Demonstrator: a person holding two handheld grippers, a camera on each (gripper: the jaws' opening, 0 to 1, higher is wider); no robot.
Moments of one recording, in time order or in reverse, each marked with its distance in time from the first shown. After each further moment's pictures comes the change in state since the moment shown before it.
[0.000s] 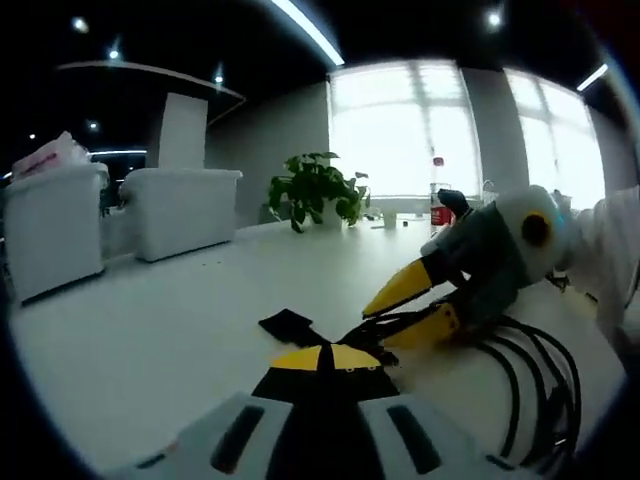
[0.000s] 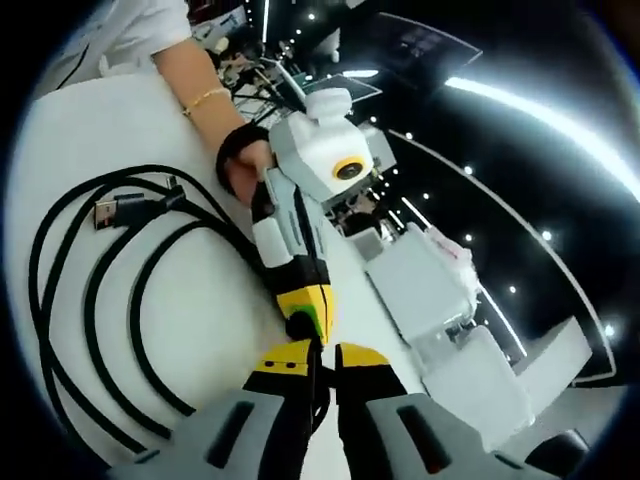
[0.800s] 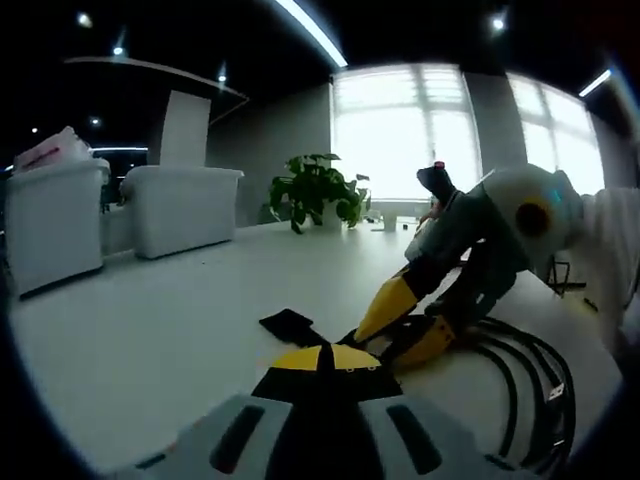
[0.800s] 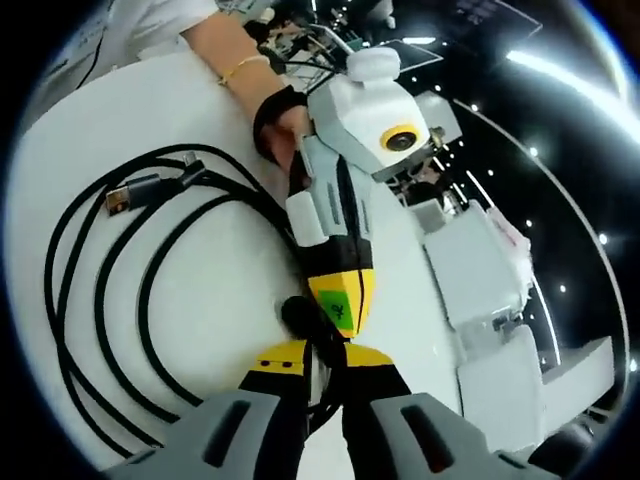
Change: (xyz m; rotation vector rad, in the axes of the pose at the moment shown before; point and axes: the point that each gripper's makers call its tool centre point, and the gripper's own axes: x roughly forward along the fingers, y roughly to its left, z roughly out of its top) left arm 0.002 0.002 0.002 -0.023 -0.009 -0.003; right arm 0.014 0.023 -0.009 -0.071 0.168 0.300
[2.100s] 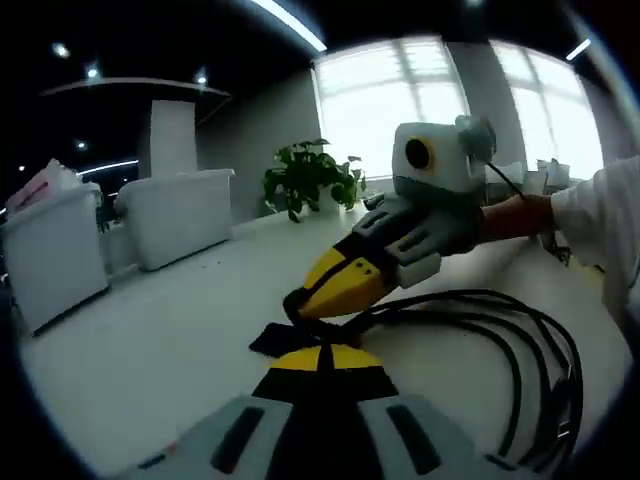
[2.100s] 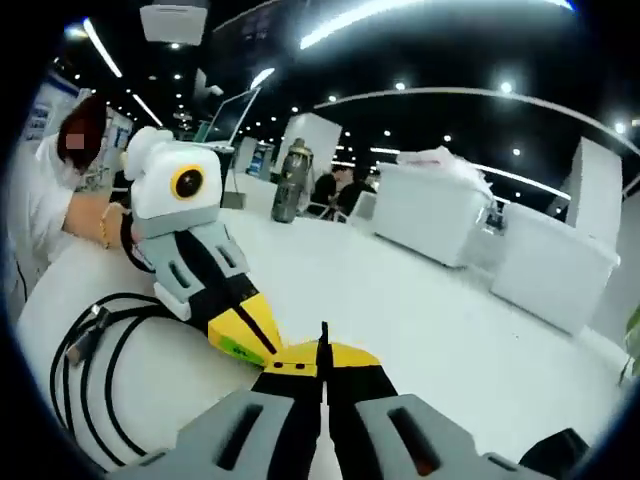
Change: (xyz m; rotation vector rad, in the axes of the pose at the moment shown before) left arm -0.001 -0.005 -0.003 0.122 0.081 0.012; right arm 0.020 -0.044 -0.030 0.771 -0.149 -0.058
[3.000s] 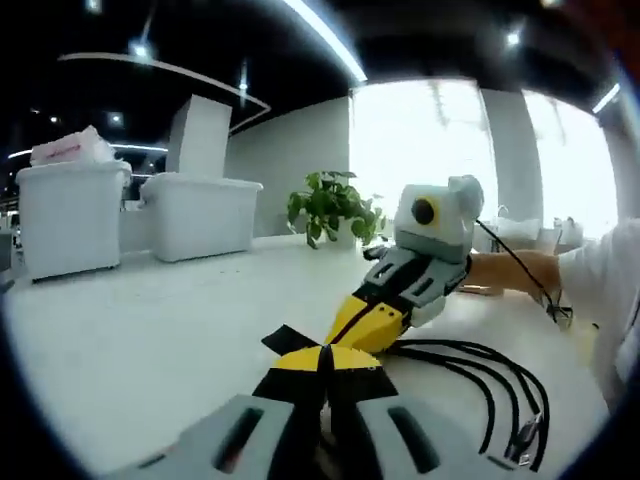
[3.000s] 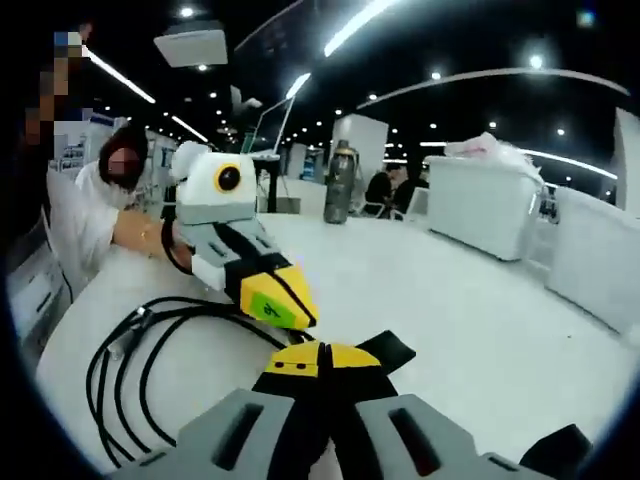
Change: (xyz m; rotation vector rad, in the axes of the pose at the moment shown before) left arm -0.026 0.014 0.022 -0.197 -0.164 0.084; right arm 0.000 0.027 -0.003 0.046 -0.019 0.272
